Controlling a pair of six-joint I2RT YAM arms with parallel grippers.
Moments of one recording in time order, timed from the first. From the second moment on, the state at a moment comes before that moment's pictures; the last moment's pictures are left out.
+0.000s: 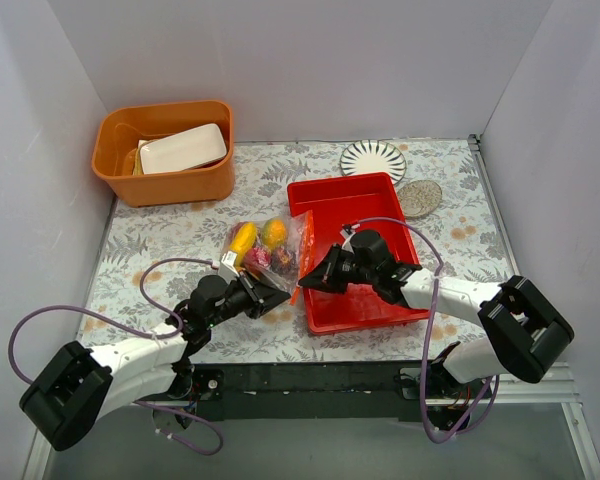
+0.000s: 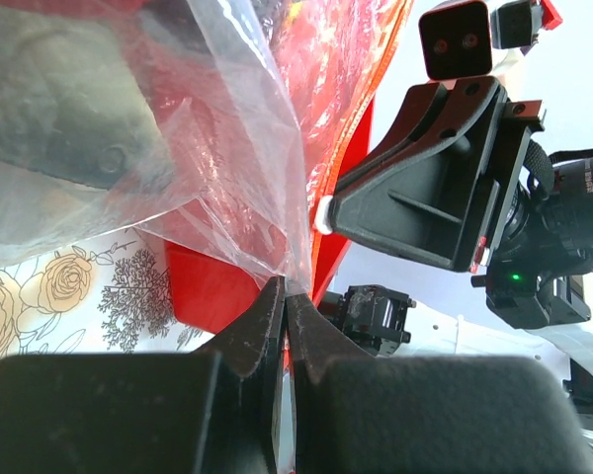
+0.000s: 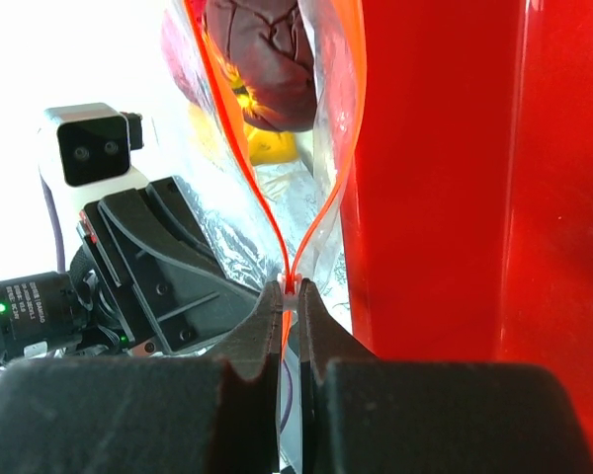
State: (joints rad) left arm -0.68 0.97 0.13 0.54 0.26 -1.38; right arm 0.77 1.39 0.61 0.24 -0.38 1.22
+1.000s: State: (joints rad) left arm -0.68 0.82 0.14 0.33 0.28 -1.38; right arm 0.68 1.47 0.69 0.25 -0.40 1.19
